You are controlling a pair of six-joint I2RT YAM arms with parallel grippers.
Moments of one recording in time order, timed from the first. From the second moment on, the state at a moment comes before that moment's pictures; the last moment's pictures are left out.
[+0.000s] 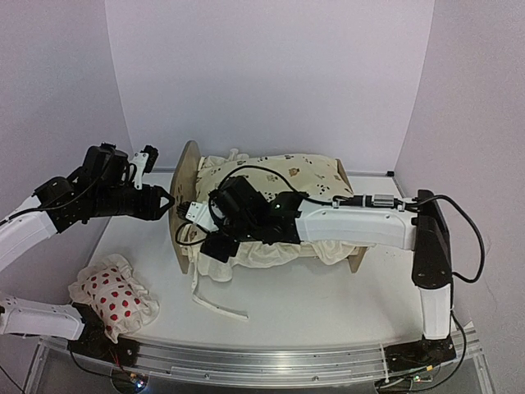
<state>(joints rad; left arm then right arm) -0.66 1.01 1.04 -0.63 -0.08 -0.28 1.16 2.08 1.80 -0.40 0.22 -0.40</state>
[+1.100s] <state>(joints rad) -0.66 1.06 1.04 -0.60 -0.09 -0.29 1.12 2.16 1.88 -0.38 0.30 -0.42</state>
